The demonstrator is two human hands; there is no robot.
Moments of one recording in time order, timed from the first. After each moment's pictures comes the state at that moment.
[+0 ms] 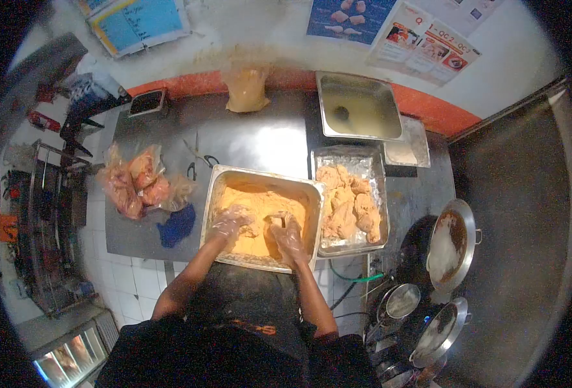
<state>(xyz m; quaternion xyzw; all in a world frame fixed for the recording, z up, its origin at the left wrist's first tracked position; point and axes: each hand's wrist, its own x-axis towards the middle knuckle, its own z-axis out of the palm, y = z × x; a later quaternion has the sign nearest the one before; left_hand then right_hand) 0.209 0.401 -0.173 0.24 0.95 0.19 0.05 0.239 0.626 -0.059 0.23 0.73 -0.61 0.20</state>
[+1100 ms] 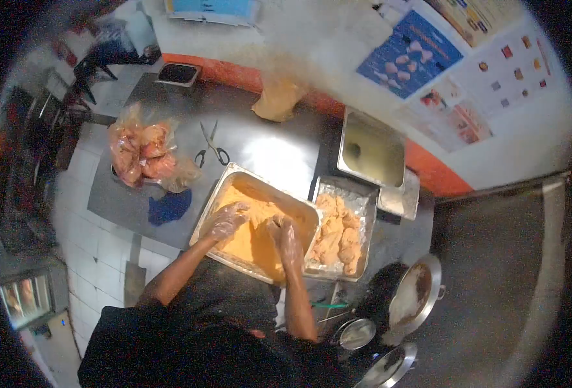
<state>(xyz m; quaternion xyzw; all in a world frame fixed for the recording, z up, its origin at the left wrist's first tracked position) 0.195 0.419 -0.090 -0.07 0.78 0.59 0.20 0.200 0.614 0.026 0.09 0.89 -0.43 0.15</state>
